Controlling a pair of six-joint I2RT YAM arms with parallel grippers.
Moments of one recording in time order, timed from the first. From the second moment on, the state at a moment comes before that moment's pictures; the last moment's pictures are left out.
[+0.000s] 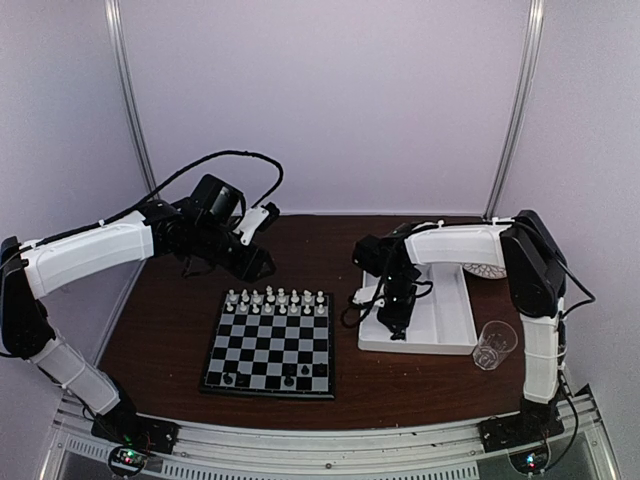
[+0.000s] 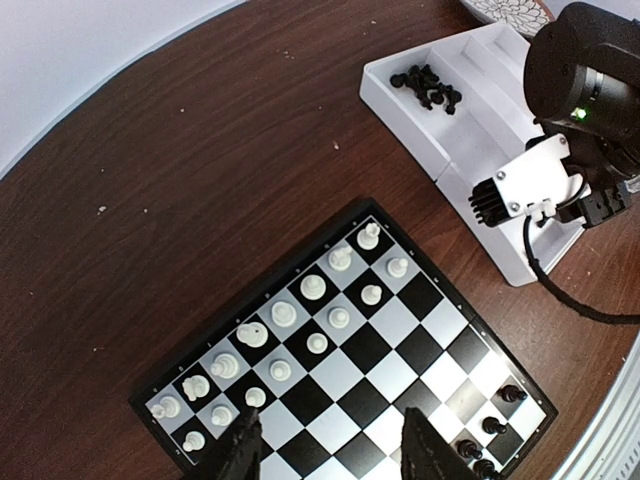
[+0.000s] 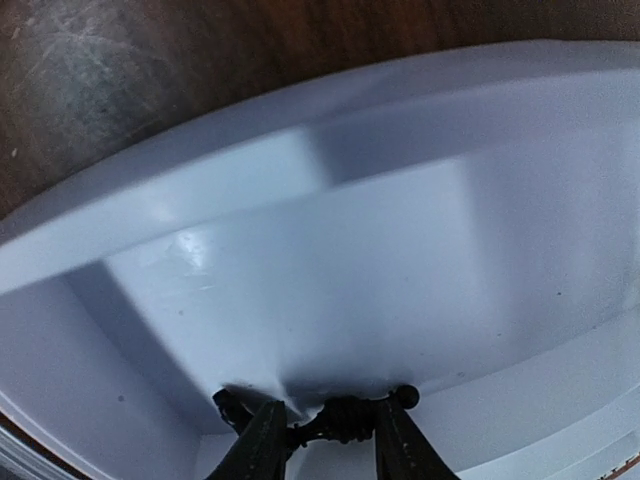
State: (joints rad) left arm -0.71 1.50 1.27 -0.60 0.08 -0.02; right arm 0.74 2.06 1.54 -1.07 0.13 -0.42
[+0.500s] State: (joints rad) left arm -0.71 1.50 1.27 -0.60 0.09 -0.02; right arm 0.74 1.96 1.55 -1.11 -0.11 -0.44
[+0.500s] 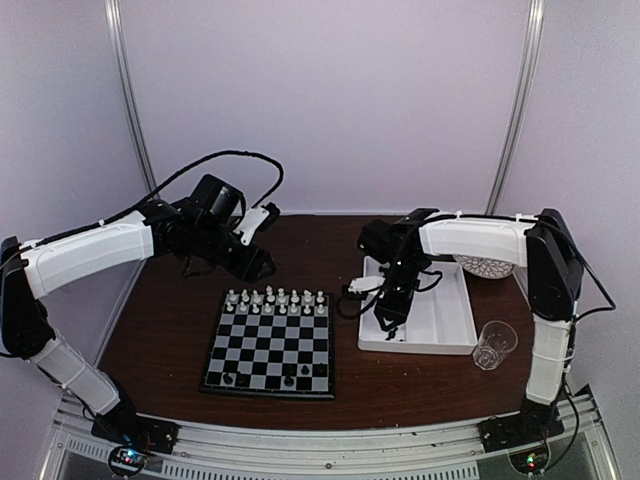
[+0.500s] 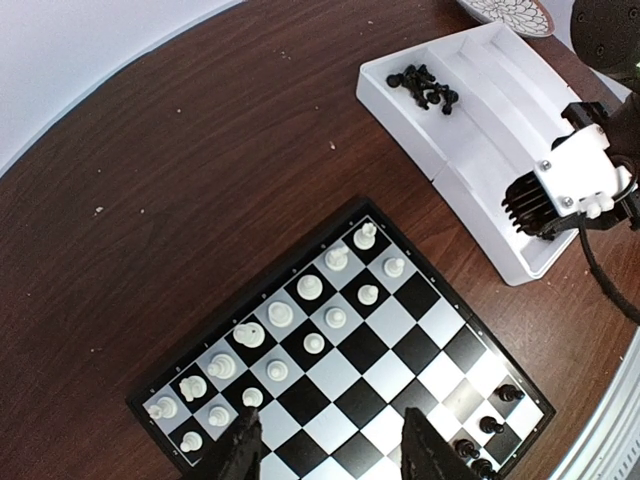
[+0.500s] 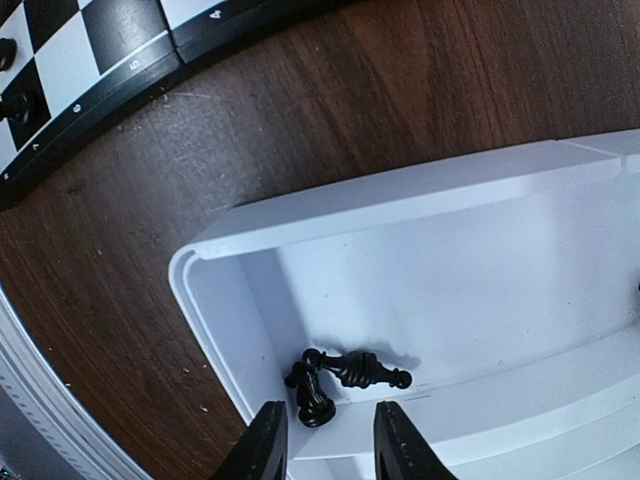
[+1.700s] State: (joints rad) left arm -0.71 1.52 1.27 -0.60 0.11 -0.02; right arm 0.69 2.13 1.61 -1.04 -0.11 -0.36
